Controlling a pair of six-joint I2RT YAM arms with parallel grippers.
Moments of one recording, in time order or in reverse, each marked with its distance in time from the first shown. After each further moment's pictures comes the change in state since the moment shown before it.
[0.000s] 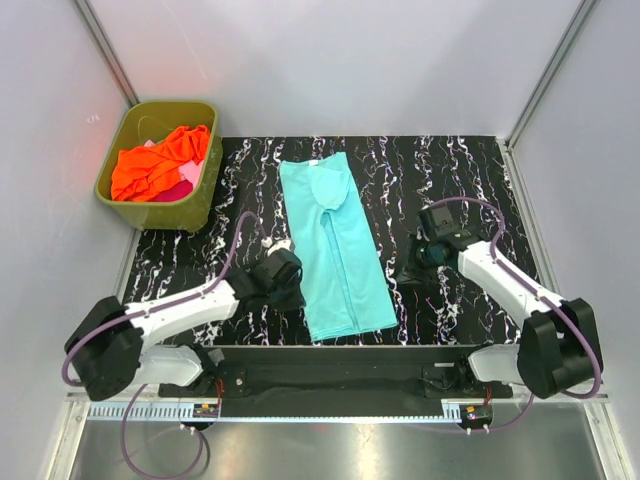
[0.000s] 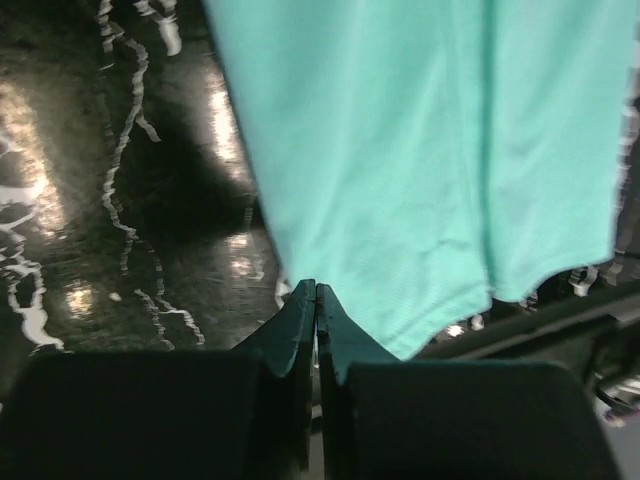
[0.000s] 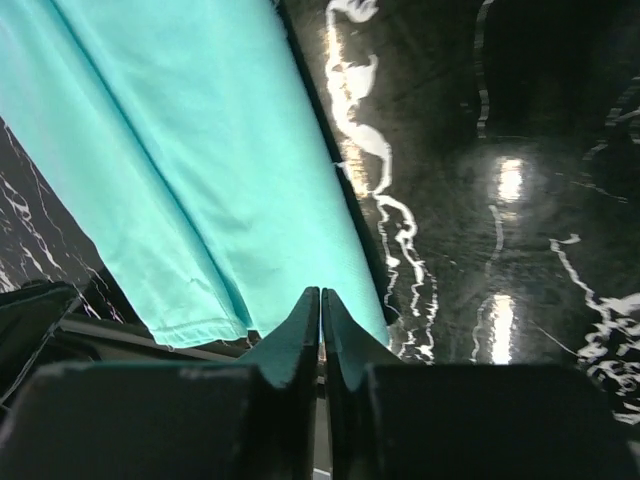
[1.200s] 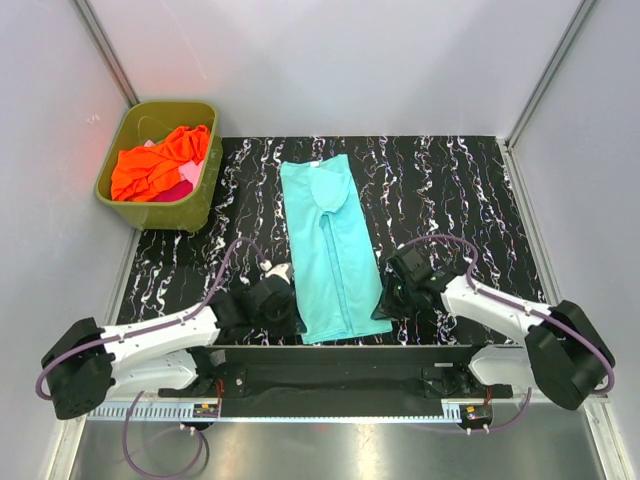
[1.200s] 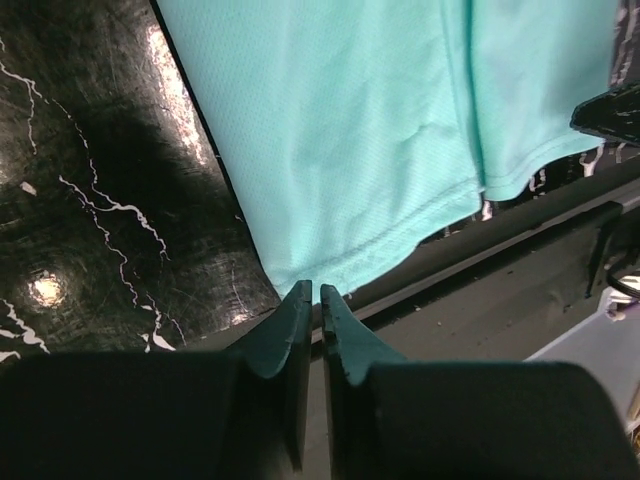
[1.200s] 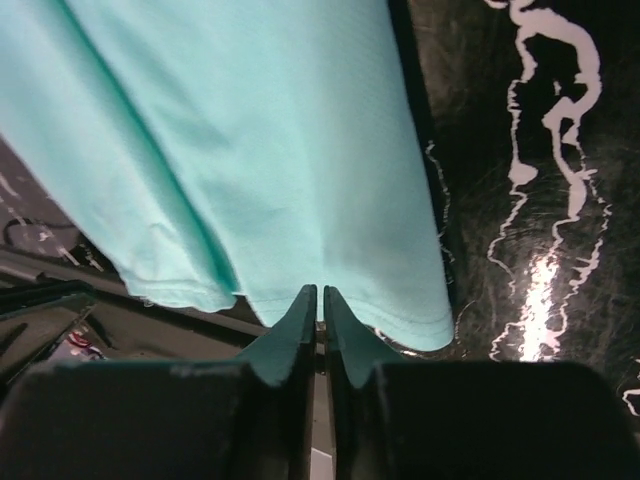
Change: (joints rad) left arm -0.124 -0.203 -0.201 0.066 0.090 -0.065; right arm 0.324 -0.039 -0.288 0.256 -0.006 0.330
